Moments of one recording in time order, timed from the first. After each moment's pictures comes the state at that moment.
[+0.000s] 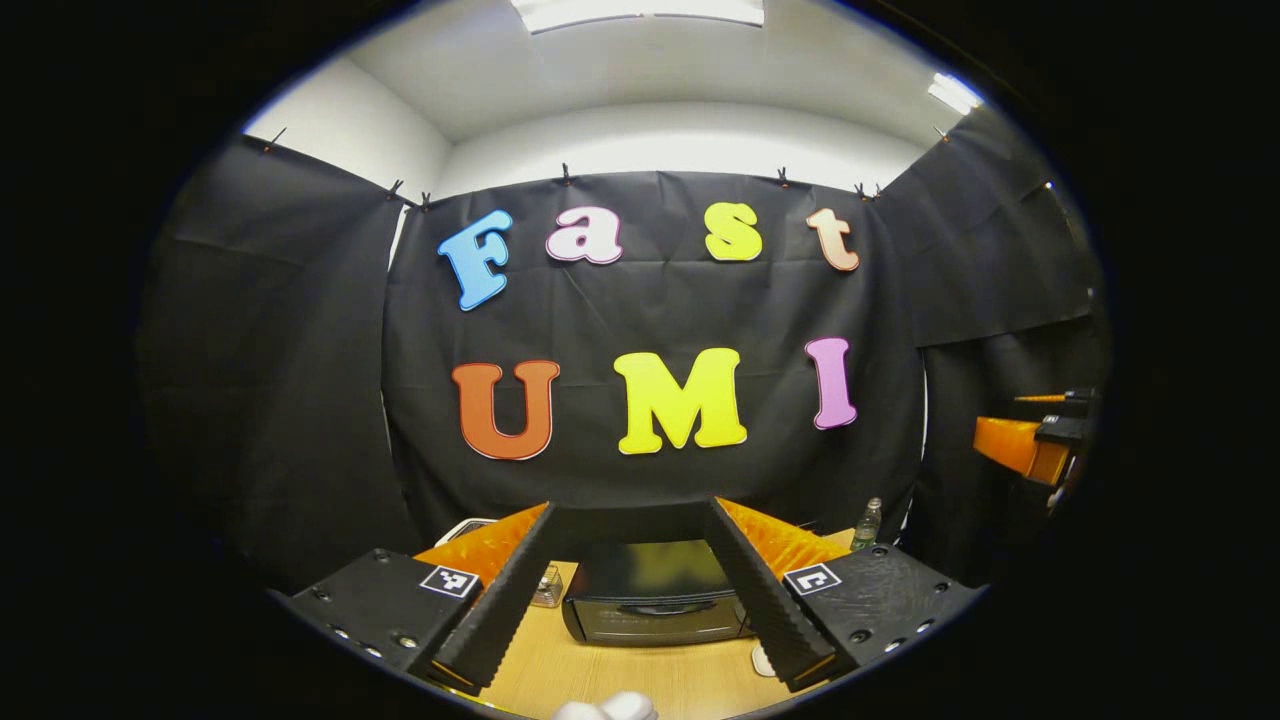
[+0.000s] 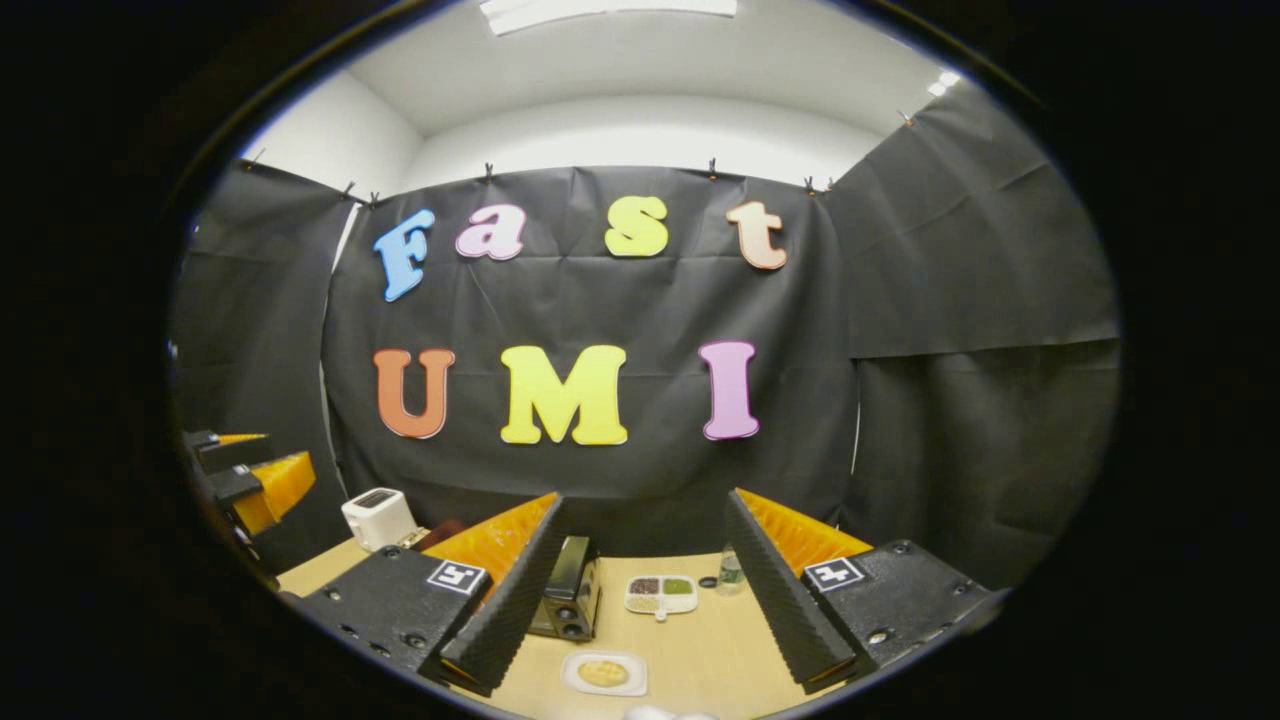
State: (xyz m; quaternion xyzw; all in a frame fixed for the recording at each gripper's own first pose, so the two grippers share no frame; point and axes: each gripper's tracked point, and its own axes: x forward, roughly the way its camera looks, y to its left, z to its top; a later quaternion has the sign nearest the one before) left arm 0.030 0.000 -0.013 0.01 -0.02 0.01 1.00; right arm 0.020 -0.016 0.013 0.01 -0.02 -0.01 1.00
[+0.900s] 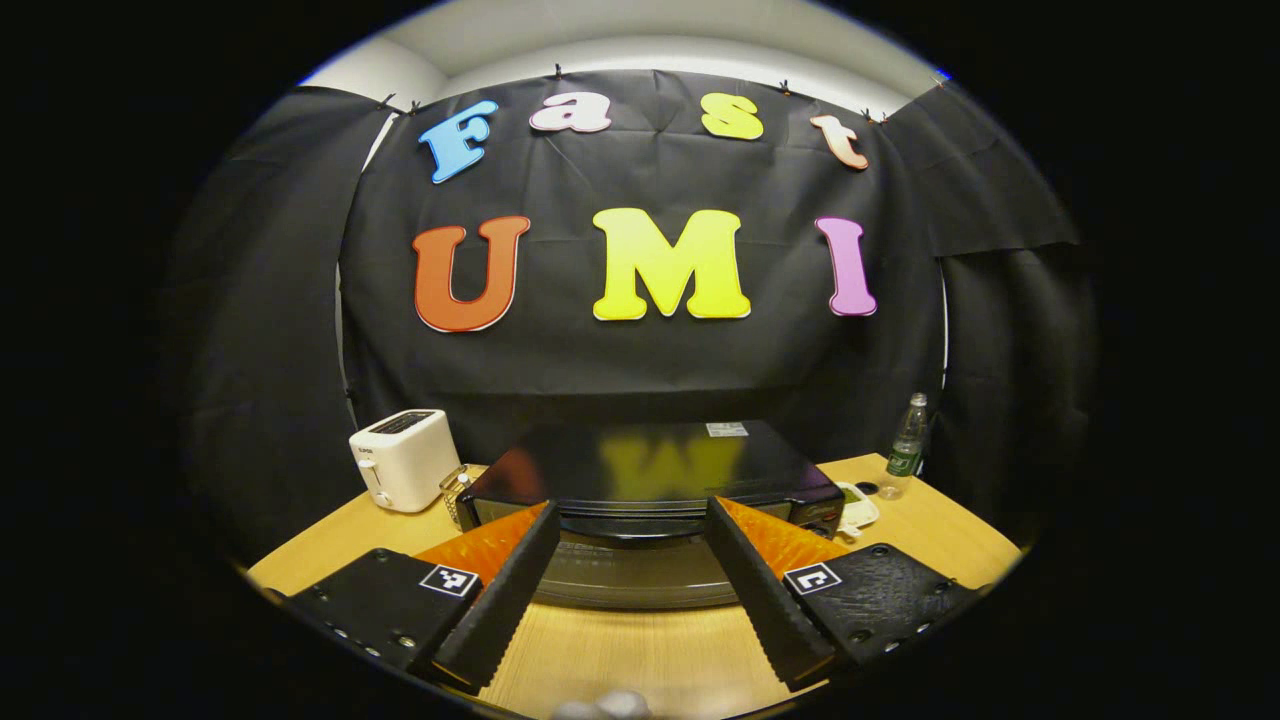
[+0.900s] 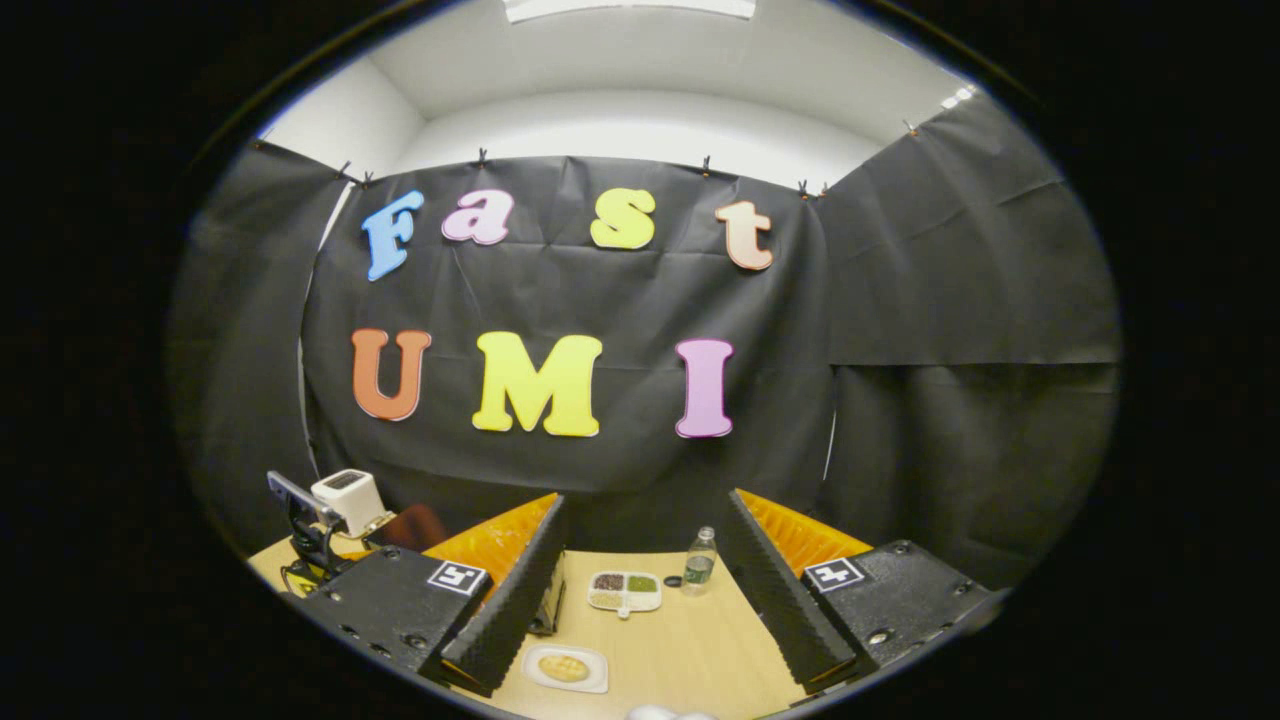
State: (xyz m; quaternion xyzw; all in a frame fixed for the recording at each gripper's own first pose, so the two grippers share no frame) left arm 0.151 -0.034 -0.230 -0.01 0.08 0.01 1.00; right arm 0.026 -0.046 0.004 -0.03 0.00 -0.05 1.00
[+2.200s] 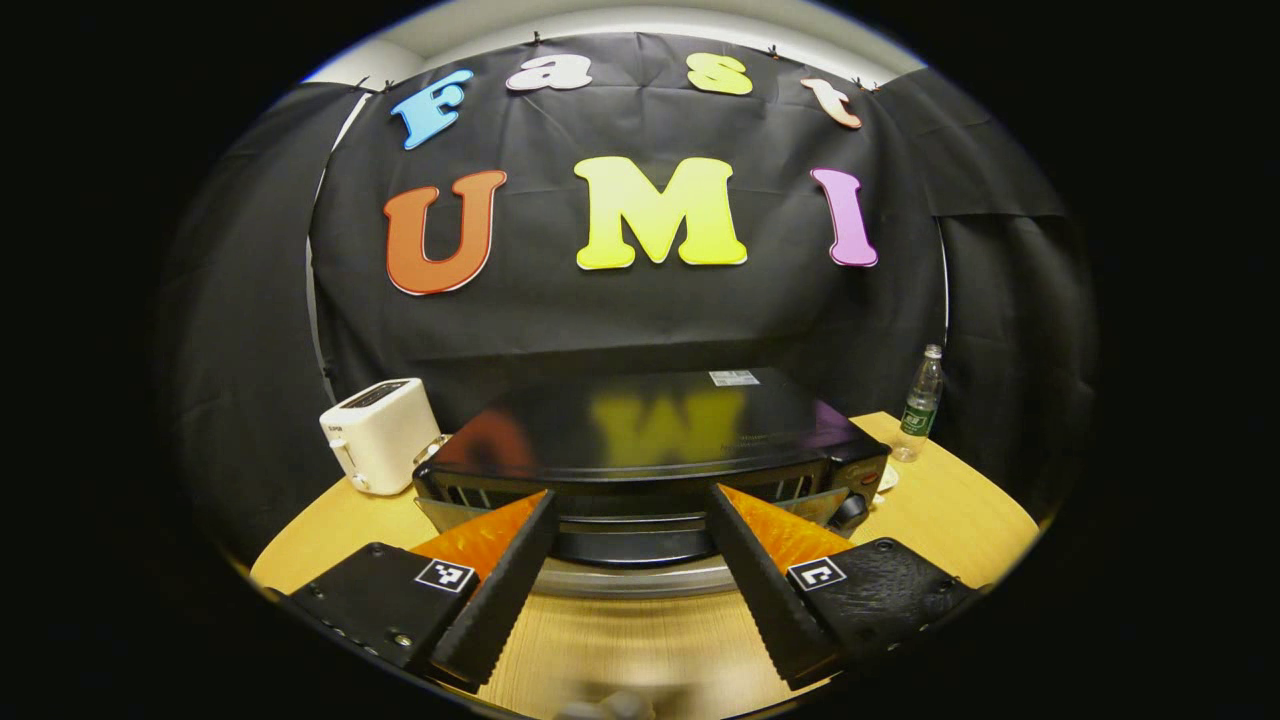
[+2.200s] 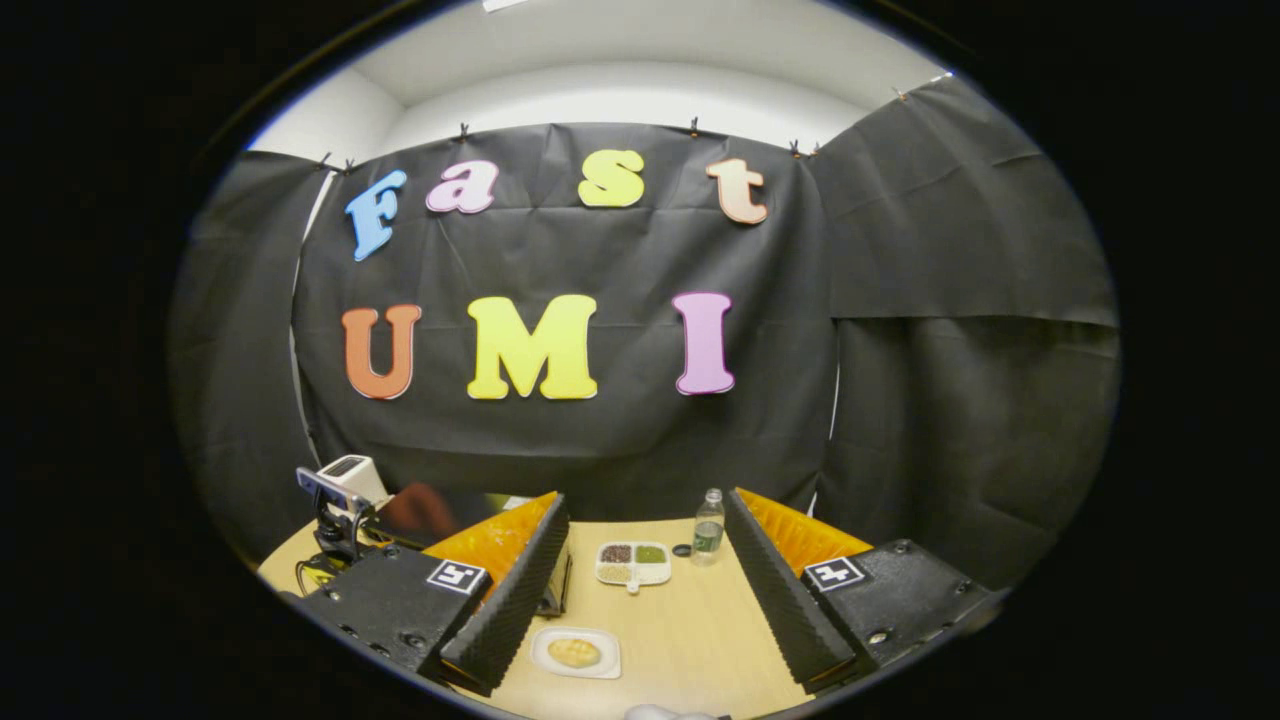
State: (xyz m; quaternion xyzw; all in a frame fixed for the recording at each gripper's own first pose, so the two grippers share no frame) left arm 0.160 -0.034 -0.276 0.01 0.14 -0.02 0.99; right arm 0.041 -0.044 -0.038 0.01 0.05 -0.04 1.00
